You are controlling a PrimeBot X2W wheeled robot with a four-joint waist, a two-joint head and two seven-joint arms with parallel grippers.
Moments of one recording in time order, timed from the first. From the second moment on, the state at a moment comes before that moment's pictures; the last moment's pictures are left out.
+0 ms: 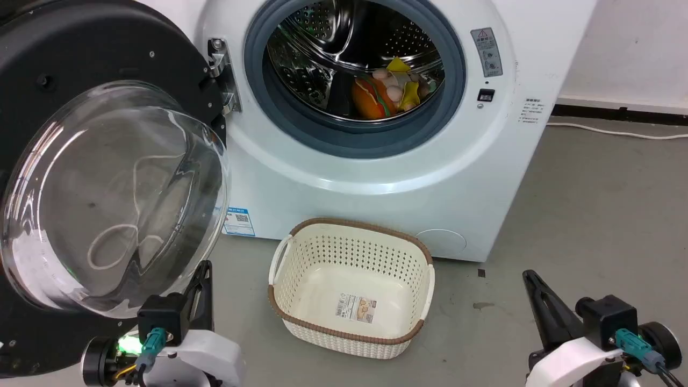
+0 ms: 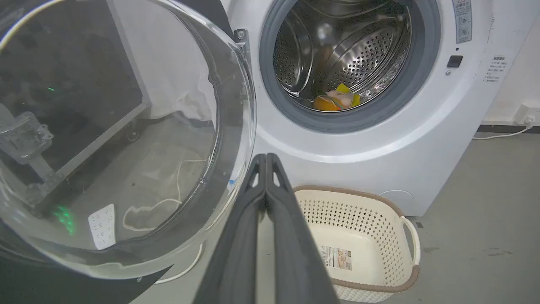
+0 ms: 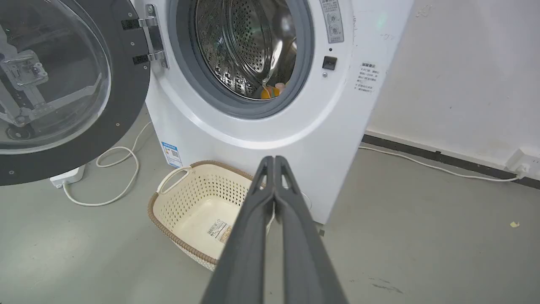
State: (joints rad) left arm -0.01 0.05 0.00 0.00 0.00 0.01 0.00; right arm 0.01 -0.05 0.00 0.00 0.01 0.13 0.00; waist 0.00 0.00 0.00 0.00
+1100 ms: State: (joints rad) left arm -0.01 0.05 0.00 0.00 0.00 0.01 0.00; right arm 0.01 -0.05 0.00 0.00 0.01 0.13 0.00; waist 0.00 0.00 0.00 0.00
